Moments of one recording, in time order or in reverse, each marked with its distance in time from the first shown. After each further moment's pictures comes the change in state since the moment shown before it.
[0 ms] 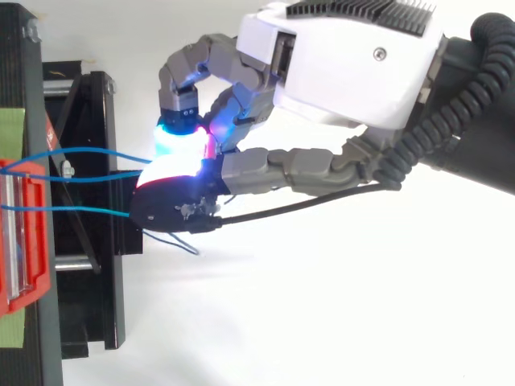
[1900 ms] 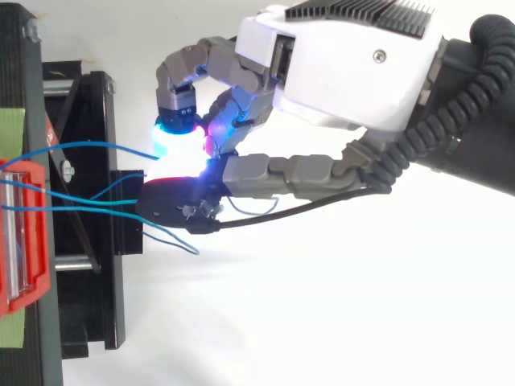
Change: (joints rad) arm 0.000 0.001 0.000 0.000 -0.007 0.002
